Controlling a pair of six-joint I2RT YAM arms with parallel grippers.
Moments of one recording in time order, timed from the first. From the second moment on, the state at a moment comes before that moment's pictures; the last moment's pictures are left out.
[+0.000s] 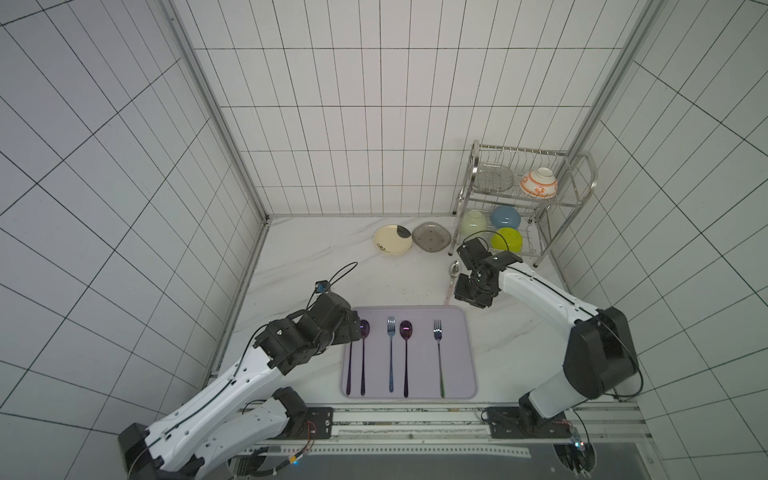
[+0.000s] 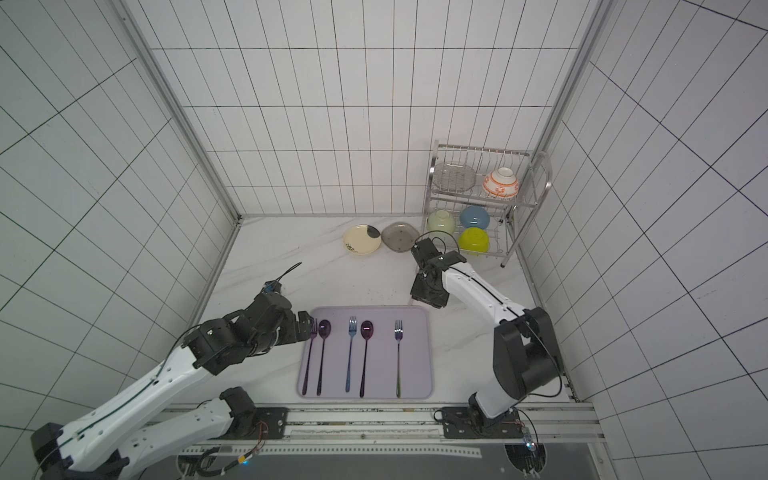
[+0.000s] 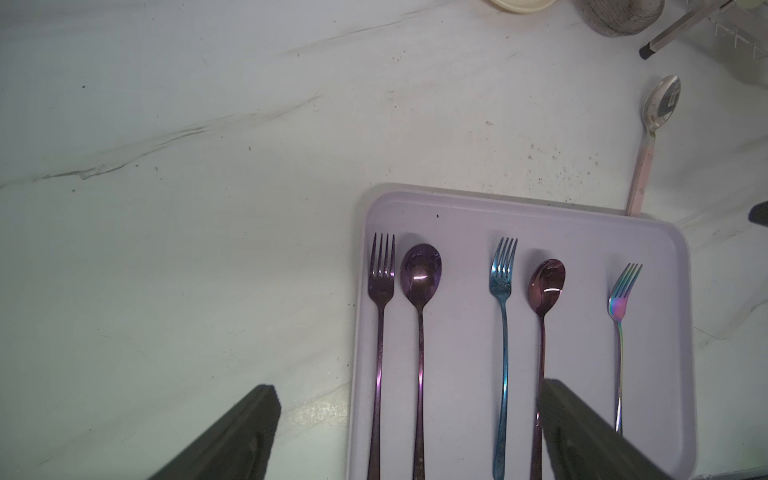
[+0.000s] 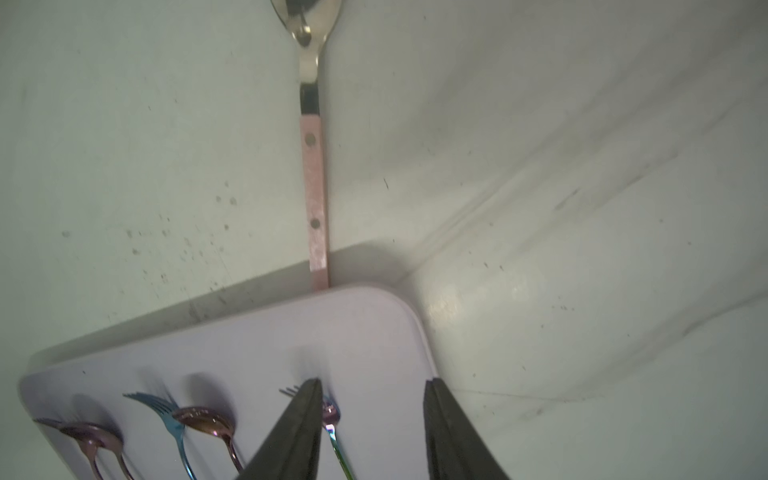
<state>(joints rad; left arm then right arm) -0.74 0.89 0.85 -0.96 -0.23 -0.79 0.51 1.66 1.28 -0.94 0.03 0.74</state>
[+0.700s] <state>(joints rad) -0.74 0.94 0.87 -0.97 -0.21 -0.79 0.45 2.09 1.55 -0.84 0.03 0.66</state>
